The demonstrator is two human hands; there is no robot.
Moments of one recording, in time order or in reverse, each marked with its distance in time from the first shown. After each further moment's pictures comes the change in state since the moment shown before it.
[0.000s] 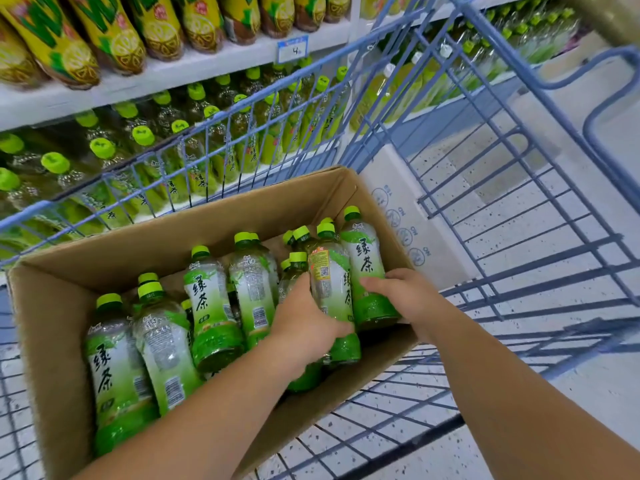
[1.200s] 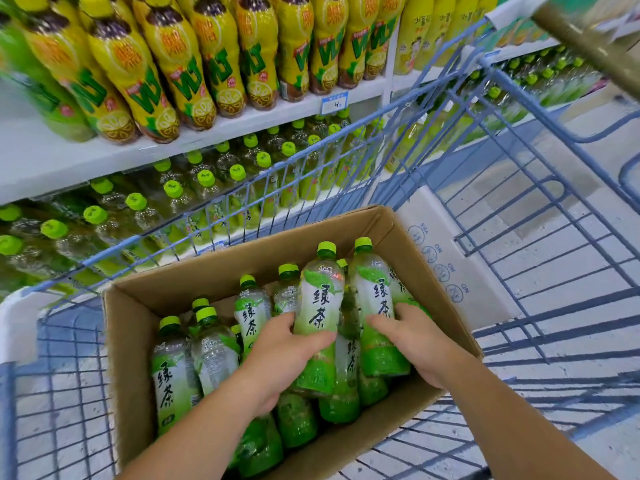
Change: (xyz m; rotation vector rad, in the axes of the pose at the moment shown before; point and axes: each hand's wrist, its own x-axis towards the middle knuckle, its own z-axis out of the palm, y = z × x) left_hand -0.026 -0.018 -0.082 -0.281 -0.017 -0.054; right_hand -0.009 0.000 0.052 0.015 -0.215 -0.120
